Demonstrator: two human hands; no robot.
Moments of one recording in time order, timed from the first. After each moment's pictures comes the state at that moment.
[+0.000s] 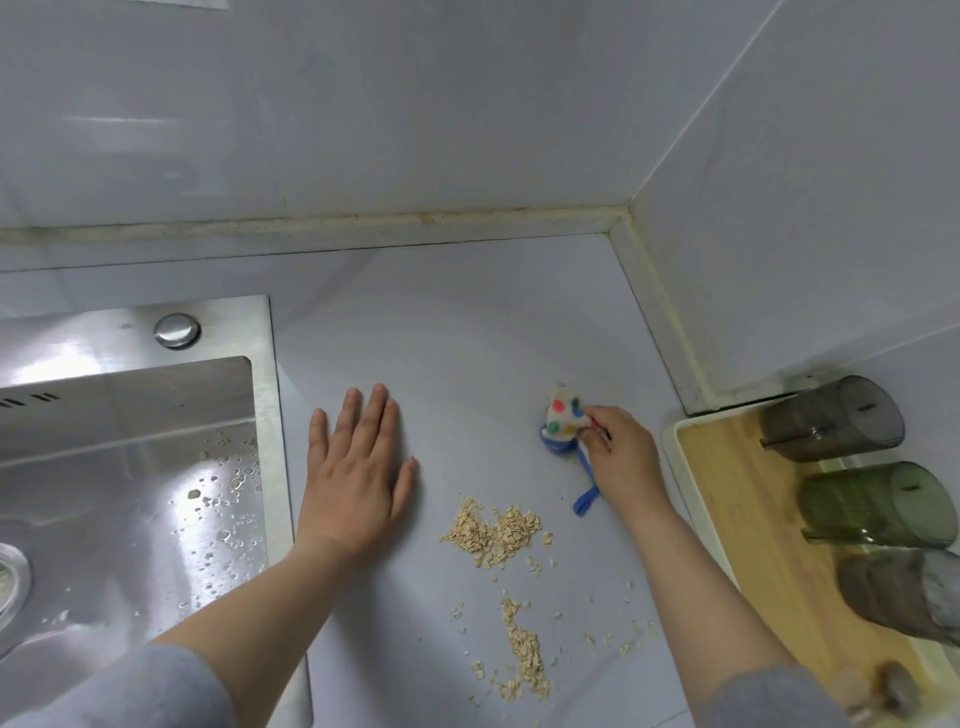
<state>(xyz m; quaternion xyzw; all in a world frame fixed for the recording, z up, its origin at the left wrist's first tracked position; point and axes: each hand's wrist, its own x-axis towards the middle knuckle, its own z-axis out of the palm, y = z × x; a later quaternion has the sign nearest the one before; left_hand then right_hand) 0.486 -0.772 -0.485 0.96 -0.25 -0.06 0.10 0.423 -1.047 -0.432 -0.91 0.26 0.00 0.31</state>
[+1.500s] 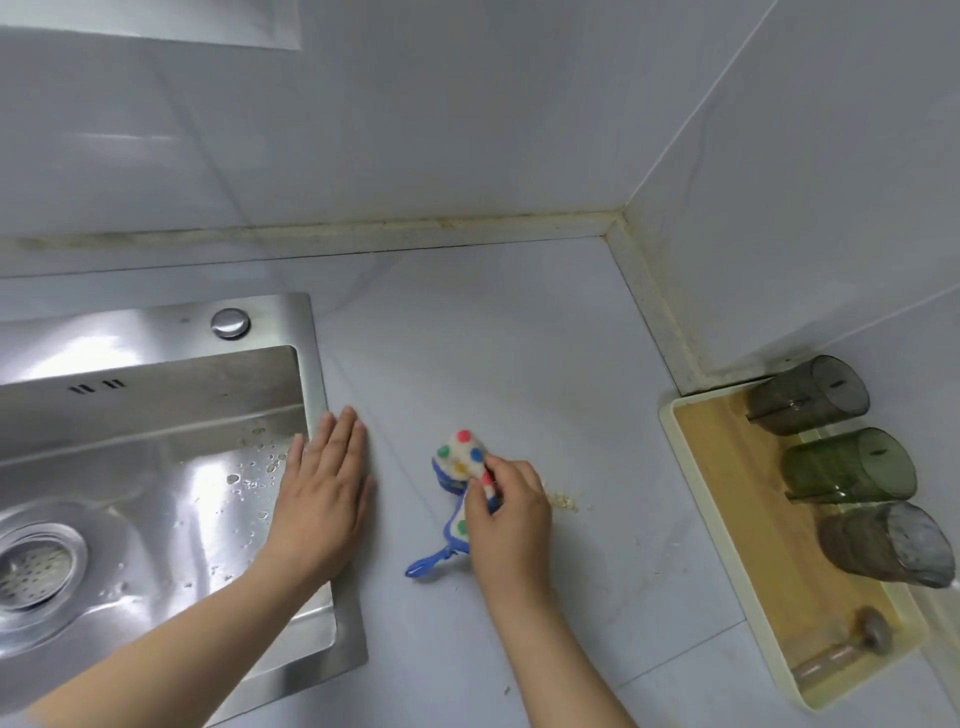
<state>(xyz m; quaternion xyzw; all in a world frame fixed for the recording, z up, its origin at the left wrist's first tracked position) 0.470 -0.693 -0.487 0.95 -0.28 -0.04 0.12 0.379 -0.862 -0.422 -0.87 0.30 -0.16 0.37</state>
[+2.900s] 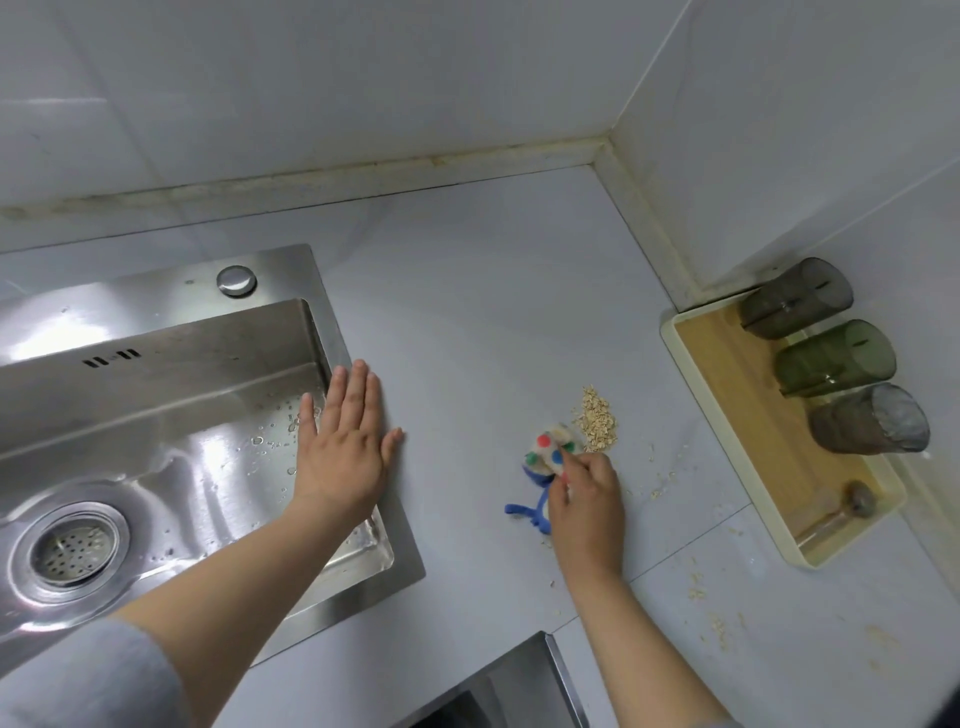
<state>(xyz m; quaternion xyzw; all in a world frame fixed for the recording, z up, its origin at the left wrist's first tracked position) 0.465 -0.672 -0.497 0.95 -0.28 -0.09 0.09 0.298 -0.865 -0.447 -0.90 0.37 -0.08 0.20</state>
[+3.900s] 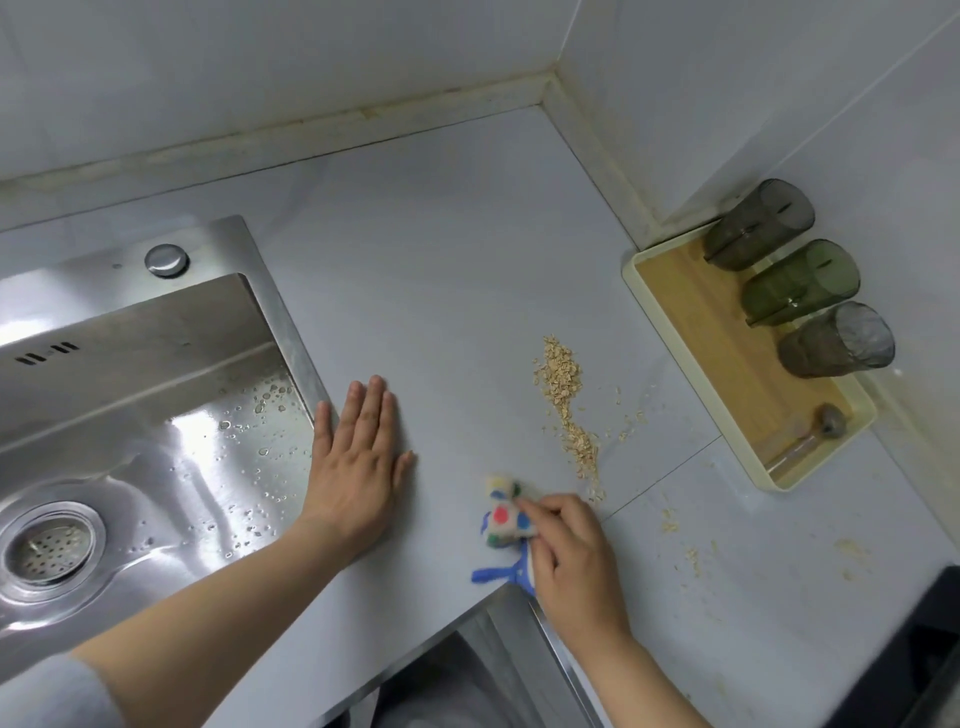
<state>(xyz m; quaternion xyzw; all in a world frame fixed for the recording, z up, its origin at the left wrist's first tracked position) 0.403 -0.686 -0.488 0.91 -0.40 -0.08 0.06 0.202 -0.833 -0.434 -0.93 0.25 -0.10 0.26</state>
